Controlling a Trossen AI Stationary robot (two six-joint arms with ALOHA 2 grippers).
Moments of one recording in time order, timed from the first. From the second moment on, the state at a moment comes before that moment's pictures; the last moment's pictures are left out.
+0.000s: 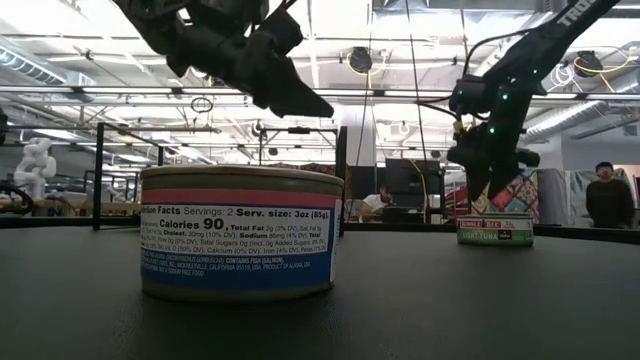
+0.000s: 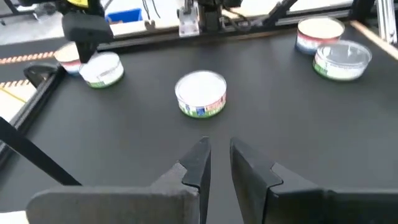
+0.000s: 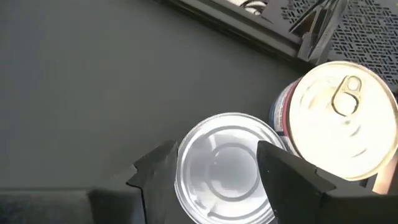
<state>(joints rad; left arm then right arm) 0.13 1.52 0.84 0.26 0.16 0.20 -0.89 1.35 0.79 -0.54 0.18 0.20</state>
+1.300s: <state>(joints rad) 0.22 1.30 0.56 0.56 0.25 0.22 -0.94 1.51 0.79 -0.52 0.14 0.27</state>
